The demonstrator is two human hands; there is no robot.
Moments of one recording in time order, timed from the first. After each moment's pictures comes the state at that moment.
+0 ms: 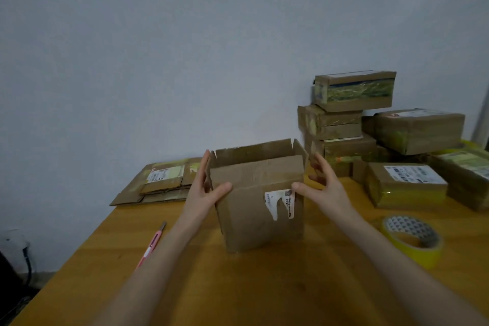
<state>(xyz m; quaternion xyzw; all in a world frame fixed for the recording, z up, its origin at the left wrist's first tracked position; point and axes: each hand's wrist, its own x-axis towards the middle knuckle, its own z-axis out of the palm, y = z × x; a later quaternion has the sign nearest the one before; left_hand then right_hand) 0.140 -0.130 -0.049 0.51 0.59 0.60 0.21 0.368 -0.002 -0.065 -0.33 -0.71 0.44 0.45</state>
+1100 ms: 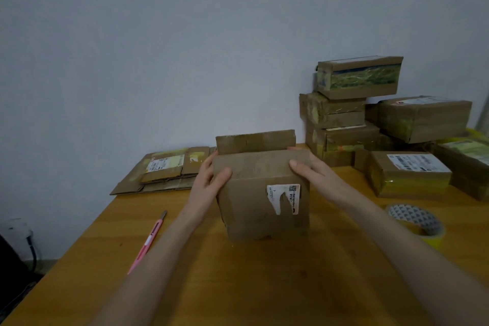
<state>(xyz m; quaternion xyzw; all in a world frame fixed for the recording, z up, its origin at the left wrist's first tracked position) 0.141 -0.125 -0.058 0.51 0.61 0.57 0.22 0.361 0.001 -0.048 -0.25 -0.79 0.48 0.30</state>
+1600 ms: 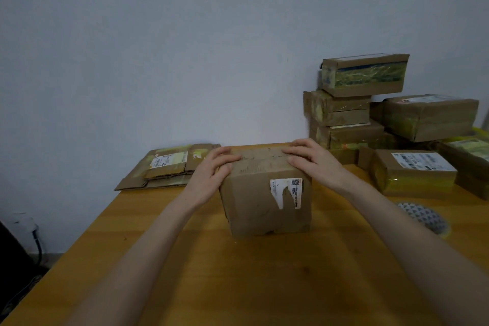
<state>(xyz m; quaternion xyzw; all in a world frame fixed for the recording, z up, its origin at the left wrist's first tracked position) 0.125 -0.122 -0.038 0.61 0.67 0.41 0.10 0.352 0.019 -0.034 -0.30 -0.87 0.29 0.28</state>
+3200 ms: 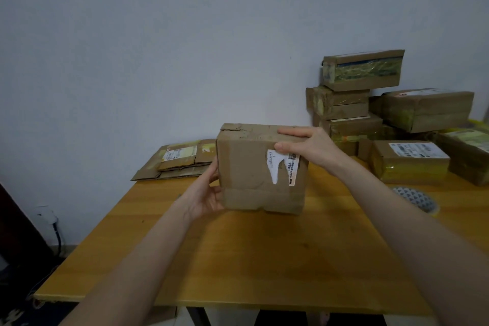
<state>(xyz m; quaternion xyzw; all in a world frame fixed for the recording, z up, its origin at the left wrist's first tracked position) 0.129 -0.156 -0.064 0.20 0.56 0.60 0.54 0.353 -0.021 -0.005 -0.29 -0.77 0.45 0.34</state>
